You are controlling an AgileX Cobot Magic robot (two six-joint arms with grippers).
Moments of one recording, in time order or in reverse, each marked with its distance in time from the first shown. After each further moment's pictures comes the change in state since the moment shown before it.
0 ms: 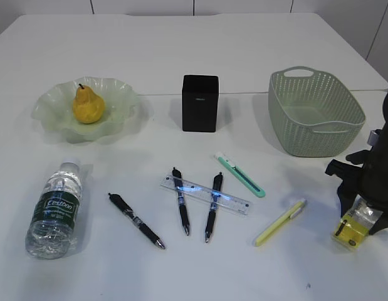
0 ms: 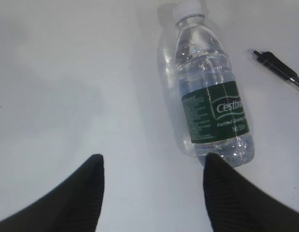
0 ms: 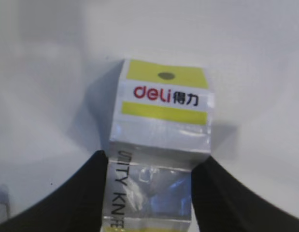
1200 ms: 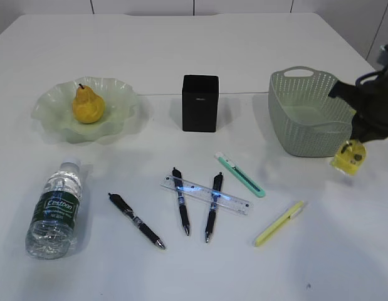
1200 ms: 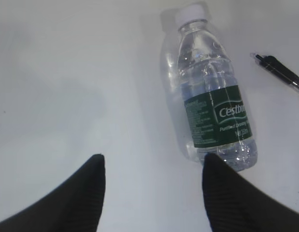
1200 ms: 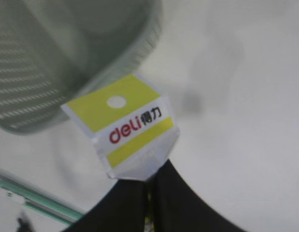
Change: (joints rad) left arm 0.000 0.000 0.000 0.011 -0.014 0.000; right arm 0.000 -0.133 -0.214 0.000 0.045 -0.131
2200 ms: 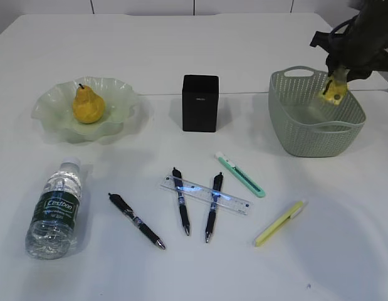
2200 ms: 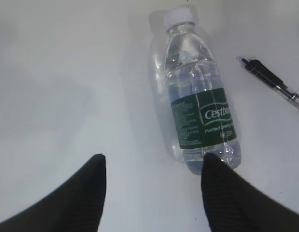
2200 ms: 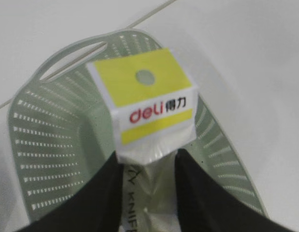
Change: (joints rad) left arm 0.000 0.000 0.000 -0.051 -0.002 0.000; right arm 0.000 0.314 -0.535 -0.225 -0.032 -0.010
